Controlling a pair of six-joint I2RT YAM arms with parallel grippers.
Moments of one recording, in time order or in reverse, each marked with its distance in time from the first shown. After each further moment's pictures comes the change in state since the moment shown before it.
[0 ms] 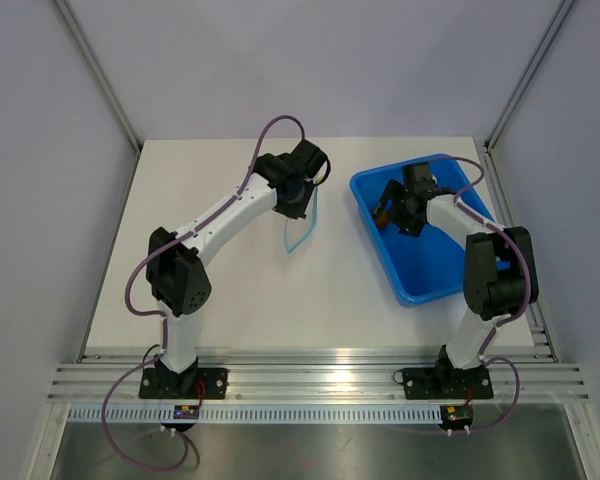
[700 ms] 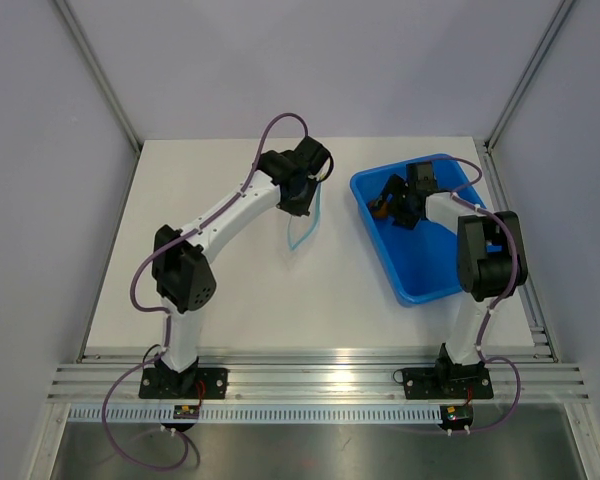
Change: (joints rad) left arm 0.000 0.048 0.069 -0.014 0.016 -0.002; right arm -0.068 0.162 0.027 0.206 -0.119 0.018
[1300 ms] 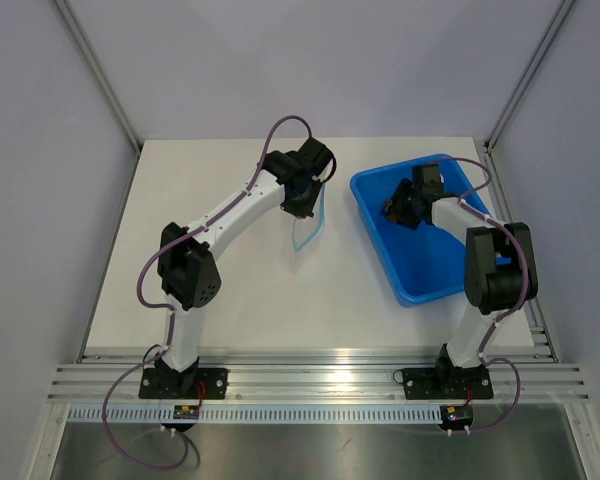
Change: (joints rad) left arm 0.000 0.046 0.029 -0.002 0.038 -0.002; right arm -0.005 -0.063 -0.042 -0.003 0.054 -0.015
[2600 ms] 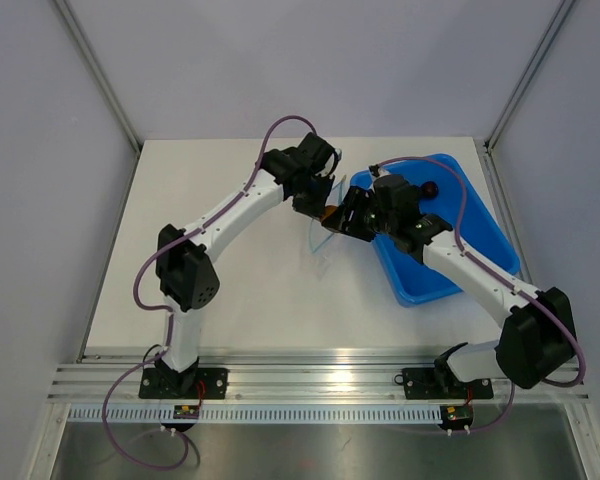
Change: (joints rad) left arm -0.008 -0.013 0.018 0.060 0.254 -0.066; right arm 0.413 -0.488 -0.132 -0.040 -0.137 0.134
